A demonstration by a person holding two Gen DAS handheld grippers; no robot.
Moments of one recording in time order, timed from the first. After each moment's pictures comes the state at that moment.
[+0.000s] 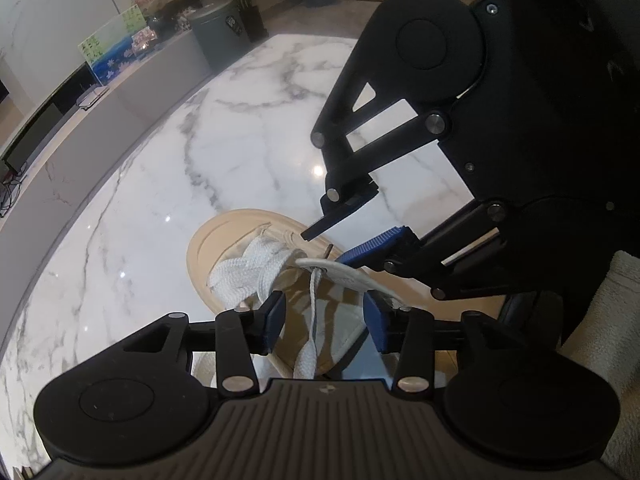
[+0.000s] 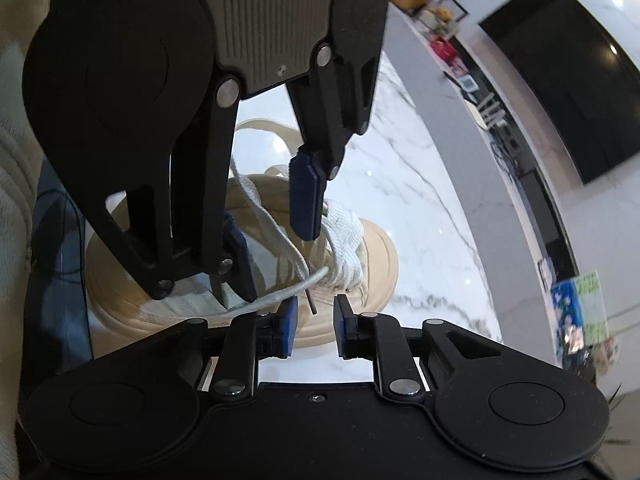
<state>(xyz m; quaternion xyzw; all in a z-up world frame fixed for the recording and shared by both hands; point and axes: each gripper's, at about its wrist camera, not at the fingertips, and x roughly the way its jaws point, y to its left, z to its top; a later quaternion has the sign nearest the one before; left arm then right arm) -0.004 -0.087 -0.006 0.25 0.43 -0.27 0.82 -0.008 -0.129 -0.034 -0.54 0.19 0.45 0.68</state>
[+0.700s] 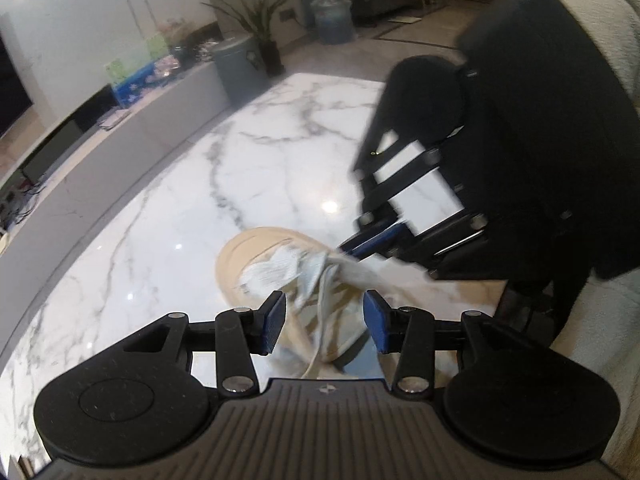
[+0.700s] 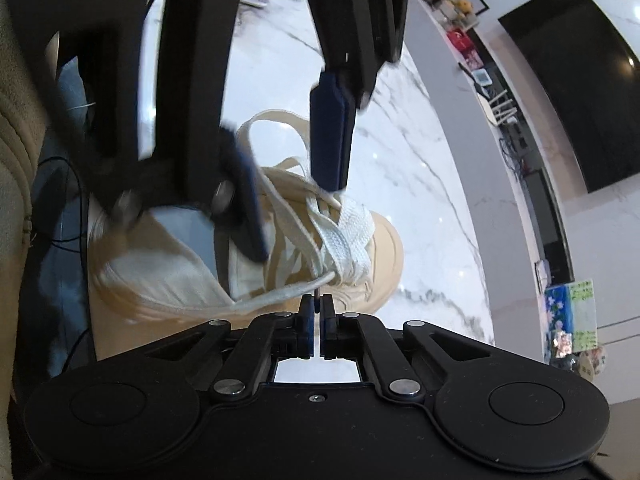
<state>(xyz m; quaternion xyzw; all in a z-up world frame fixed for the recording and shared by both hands) -0.028 -0.066 0.018 0.23 0.38 -0.25 0.86 -0.016 -0.115 -0.040 -0.57 0.21 0.42 0.67</state>
